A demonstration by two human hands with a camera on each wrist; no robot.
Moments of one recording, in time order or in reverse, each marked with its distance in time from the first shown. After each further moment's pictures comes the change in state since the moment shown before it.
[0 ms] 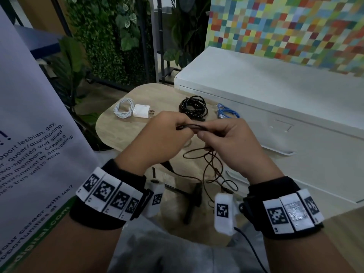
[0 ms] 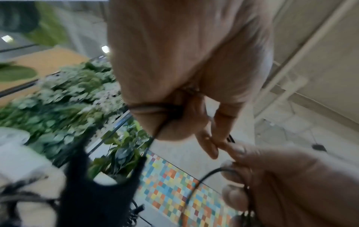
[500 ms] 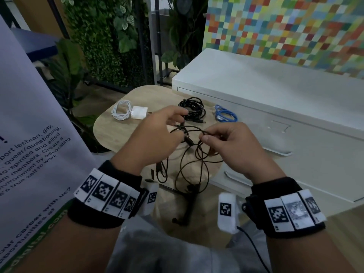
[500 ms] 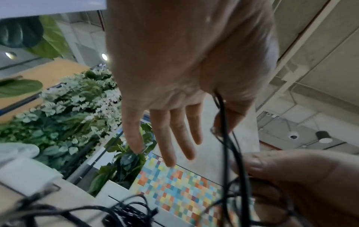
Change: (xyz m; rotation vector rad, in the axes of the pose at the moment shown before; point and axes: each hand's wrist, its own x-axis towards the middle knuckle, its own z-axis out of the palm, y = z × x) left_hand -0.001 -0.007 -0.005 -0.005 0.076 -0.075; right_hand -0.001 0.008 -0.011 -0.116 0.011 0.129
